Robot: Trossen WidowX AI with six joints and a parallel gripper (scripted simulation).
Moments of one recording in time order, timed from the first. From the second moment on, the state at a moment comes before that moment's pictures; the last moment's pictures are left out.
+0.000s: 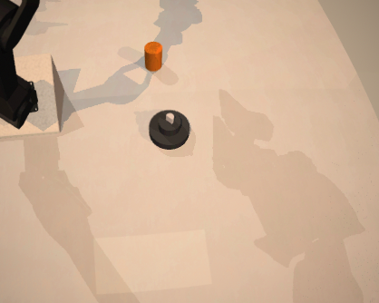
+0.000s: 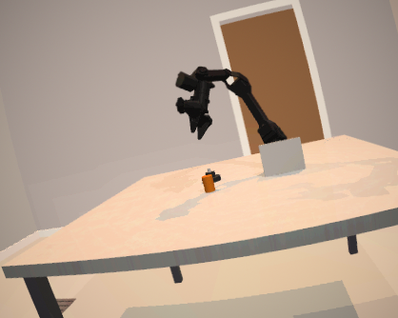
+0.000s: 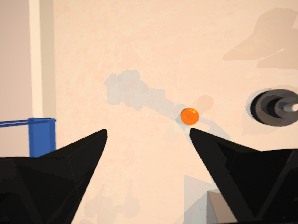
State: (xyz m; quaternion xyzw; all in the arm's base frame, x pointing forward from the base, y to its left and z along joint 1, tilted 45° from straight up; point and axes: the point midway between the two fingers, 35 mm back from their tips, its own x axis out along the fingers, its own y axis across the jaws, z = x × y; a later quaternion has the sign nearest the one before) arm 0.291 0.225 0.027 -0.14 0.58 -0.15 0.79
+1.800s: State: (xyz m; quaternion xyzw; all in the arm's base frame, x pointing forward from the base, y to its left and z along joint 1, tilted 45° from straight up) arm 0.301 0.071 -0.072 -0.26 0.67 -0.26 0.65
